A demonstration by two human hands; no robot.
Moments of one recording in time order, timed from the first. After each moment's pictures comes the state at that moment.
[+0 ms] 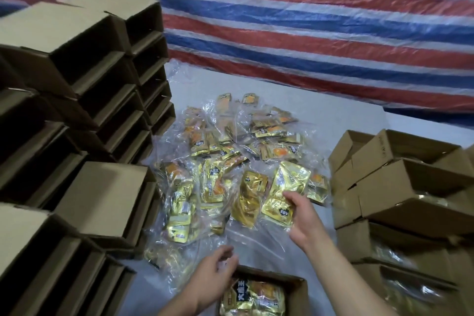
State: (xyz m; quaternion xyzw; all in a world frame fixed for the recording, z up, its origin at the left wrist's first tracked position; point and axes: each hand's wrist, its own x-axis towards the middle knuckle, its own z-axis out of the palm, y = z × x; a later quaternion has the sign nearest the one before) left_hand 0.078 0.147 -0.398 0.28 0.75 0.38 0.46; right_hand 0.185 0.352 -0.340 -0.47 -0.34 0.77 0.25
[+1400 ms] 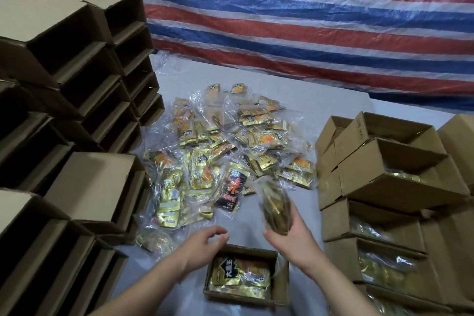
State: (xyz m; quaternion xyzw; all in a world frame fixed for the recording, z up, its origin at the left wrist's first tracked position) left_hand 0.061 0.161 -0.406 0.40 0.75 0.26 0.46; right_hand 0.264 0.298 -0.351 -0.37 -0.64 0.65 0.17
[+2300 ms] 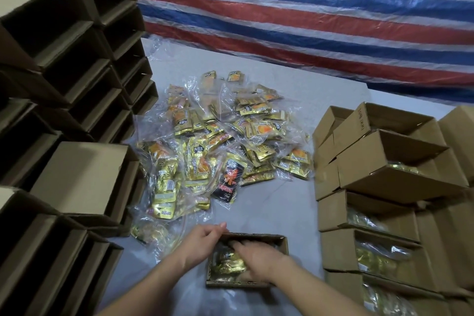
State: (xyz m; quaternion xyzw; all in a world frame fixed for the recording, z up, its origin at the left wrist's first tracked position) left_hand 0.074 0.161 -0.433 0.31 0.72 0.37 0.50; right_hand 0.232 0.268 -0.425 -0.19 -0.90 0.24 -0.30
